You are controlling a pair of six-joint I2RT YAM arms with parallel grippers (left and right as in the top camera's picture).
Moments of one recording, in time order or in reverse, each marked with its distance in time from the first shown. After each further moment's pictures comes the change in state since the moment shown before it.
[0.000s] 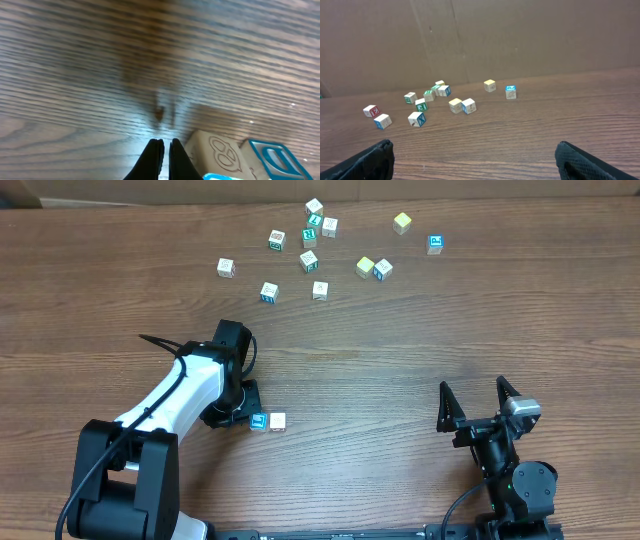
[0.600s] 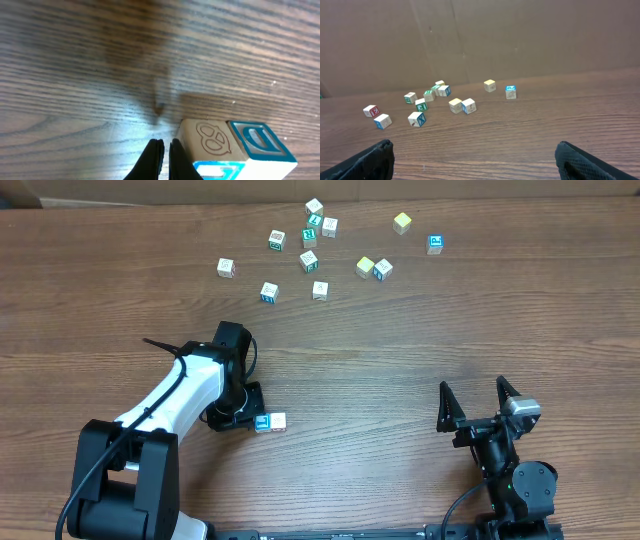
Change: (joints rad) left arm 0.000 0.000 0.000 -0.015 0.074 0.000; right arm 0.000 0.000 0.000 0.000 0.000 0.000
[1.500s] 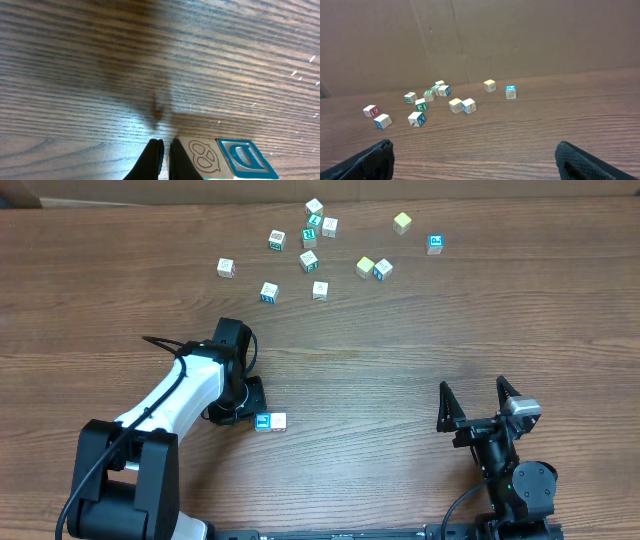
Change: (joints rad) left arm 0.000 0.000 0.000 0.063 -0.003 0.000; right arm 0.000 0.000 0.000 0.000 0.000 0.001
